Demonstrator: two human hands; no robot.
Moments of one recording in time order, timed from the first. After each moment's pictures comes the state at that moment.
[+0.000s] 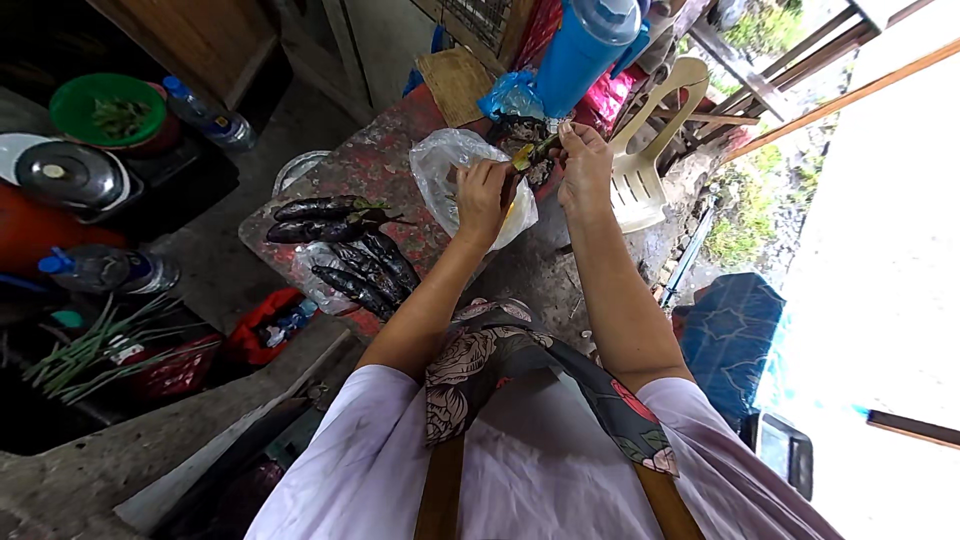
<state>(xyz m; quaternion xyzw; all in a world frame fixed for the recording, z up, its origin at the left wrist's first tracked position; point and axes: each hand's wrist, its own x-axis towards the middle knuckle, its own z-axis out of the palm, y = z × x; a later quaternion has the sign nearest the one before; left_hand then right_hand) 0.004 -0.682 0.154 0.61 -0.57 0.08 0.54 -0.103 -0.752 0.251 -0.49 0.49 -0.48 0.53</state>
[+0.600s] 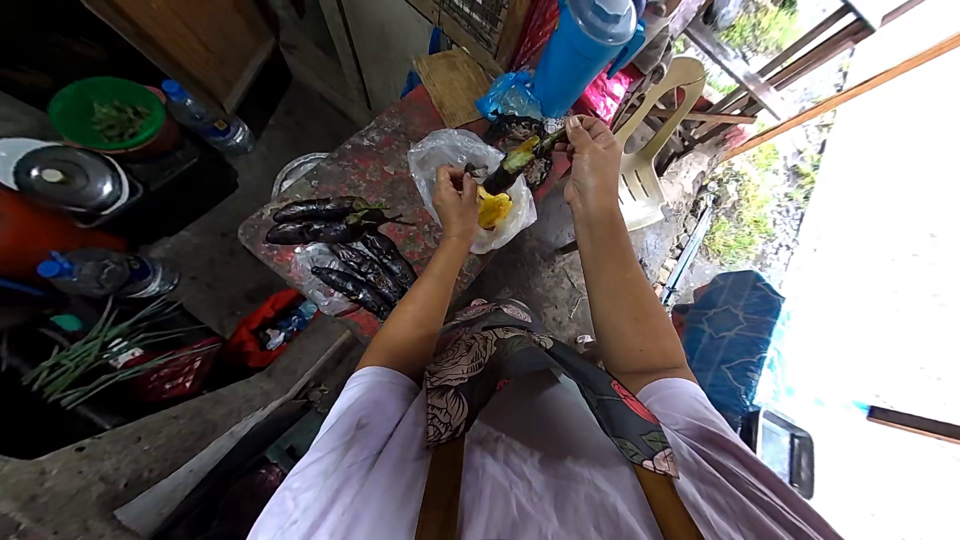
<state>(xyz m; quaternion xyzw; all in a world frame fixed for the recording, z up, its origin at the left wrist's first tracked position) 0.022 -0.677 0.132 0.68 -0.31 -0.23 0.62 -0.110 -0.751 0.263 -0.51 0.47 -0.50 0.52</state>
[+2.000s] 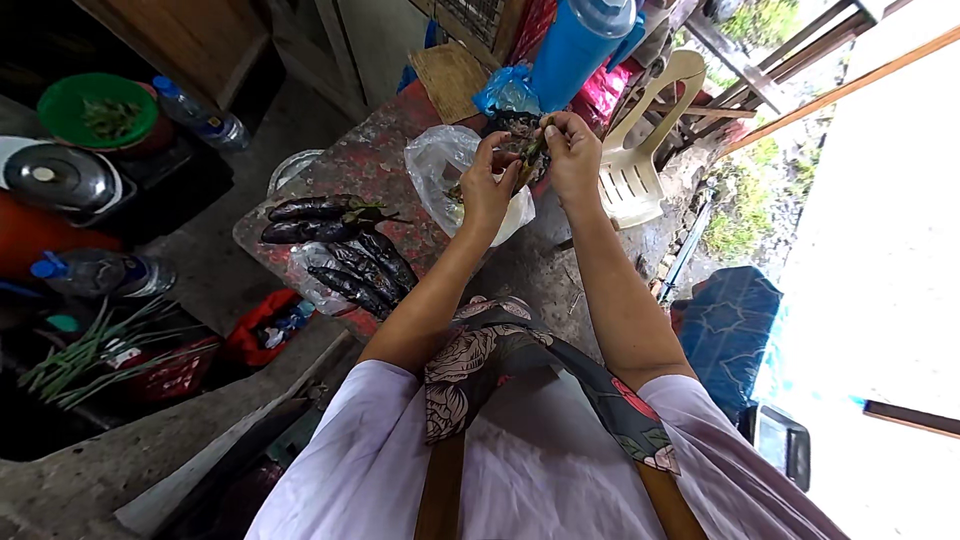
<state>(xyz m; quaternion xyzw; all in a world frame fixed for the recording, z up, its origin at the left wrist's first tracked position) -0.005 -0.686 0.183 0.58 -0.46 -0.21 0.64 -0.114 -0.756 0.242 -0.73 0.42 -0.40 0.37</state>
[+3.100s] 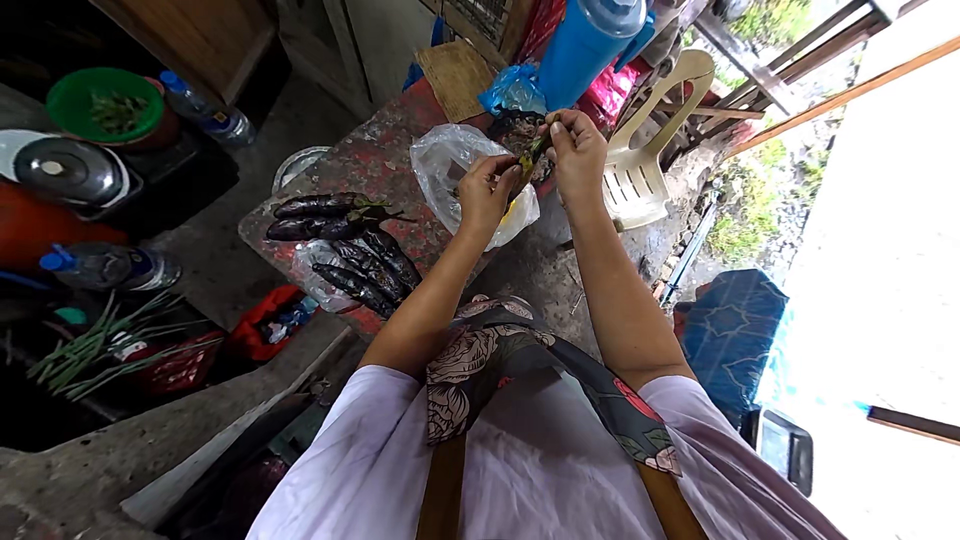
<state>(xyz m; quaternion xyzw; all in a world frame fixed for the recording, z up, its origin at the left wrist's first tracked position) 0.007 -0.678 0.168 0.59 -0.46 -0.25 0.61 -0.107 -0.757 0.239 -0.68 0.42 -0.42 0.43</state>
